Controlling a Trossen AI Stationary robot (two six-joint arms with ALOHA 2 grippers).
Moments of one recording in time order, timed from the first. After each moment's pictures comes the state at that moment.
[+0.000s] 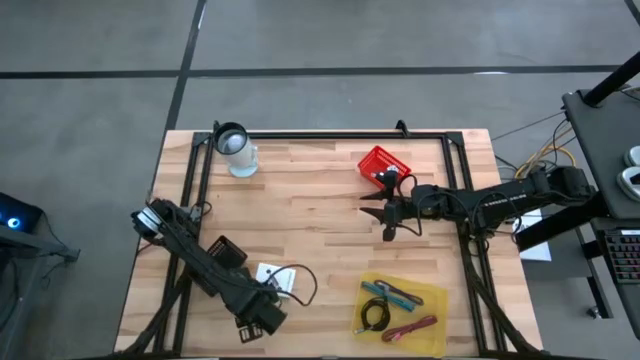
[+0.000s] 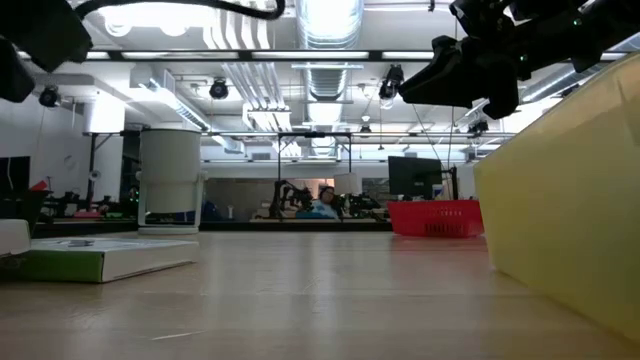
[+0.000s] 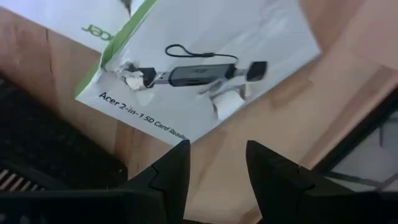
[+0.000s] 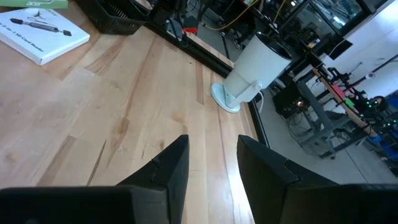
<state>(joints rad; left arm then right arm) -0.68 1.86 1.39 -1.15 0.26 -1.00 0.03 1.14 0.47 0.37 0.23 -0.55</state>
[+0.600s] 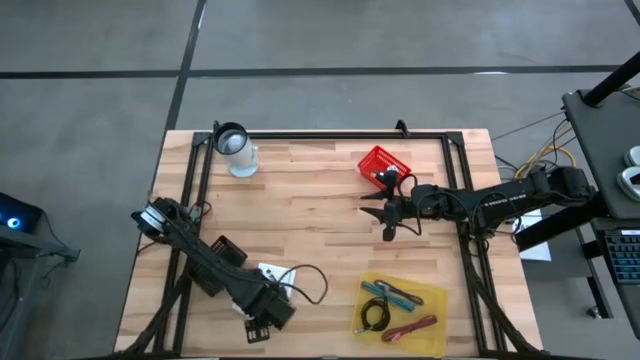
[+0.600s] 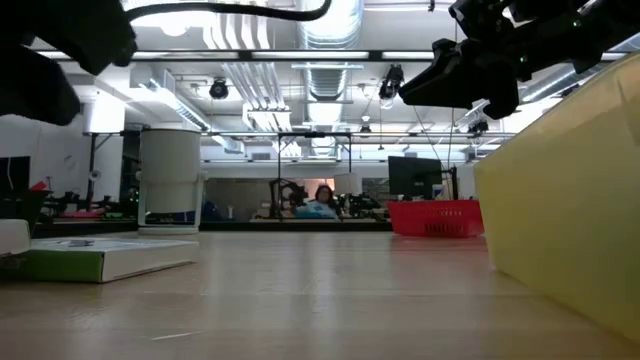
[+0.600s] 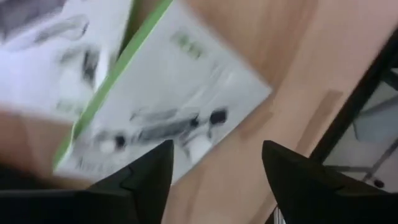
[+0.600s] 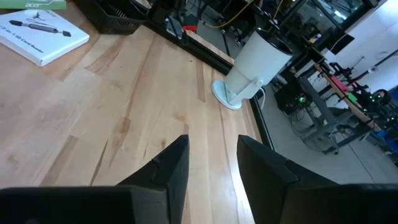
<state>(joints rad) -0.63 1.87 1.38 -1.02 0.28 -0.85 0.02 1.14 0.47 0.37 0.23 -0.52</state>
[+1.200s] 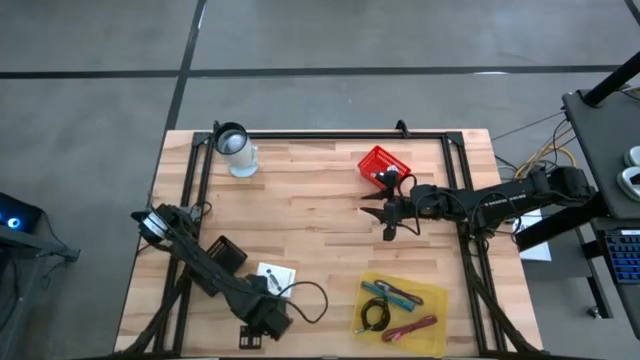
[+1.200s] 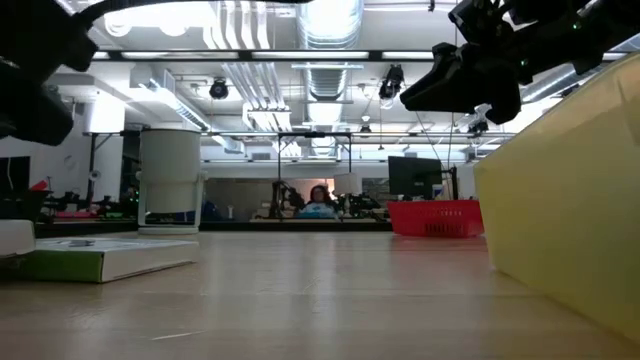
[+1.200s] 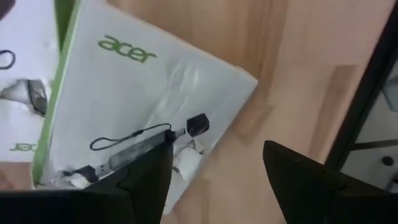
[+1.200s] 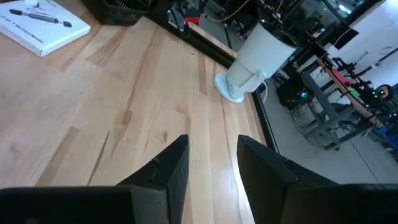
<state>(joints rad) -0.69 1.93 1.38 -0.98 0.25 -0.69 0.02 1.14 0.47 0.35 0.23 -0.52</state>
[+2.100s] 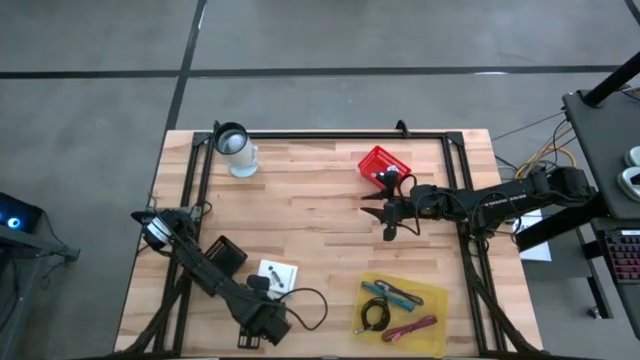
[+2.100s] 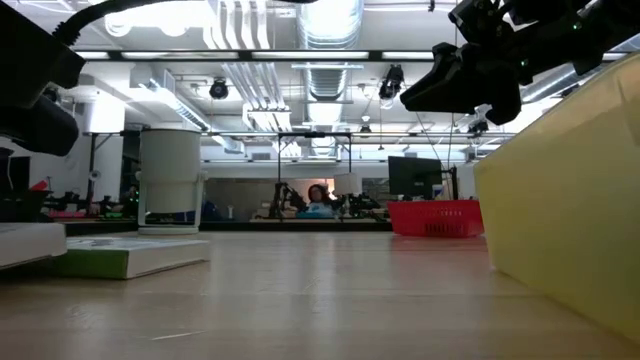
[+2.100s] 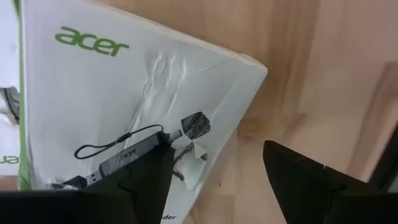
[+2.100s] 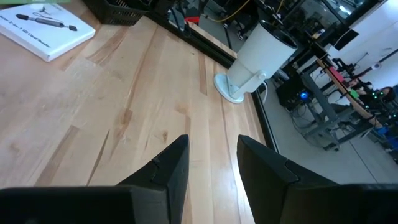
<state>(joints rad) -0.70 2.01 1.38 -0.99 0.16 -0.64 0.02 1.14 0.47 0.35 0.23 -0.53</state>
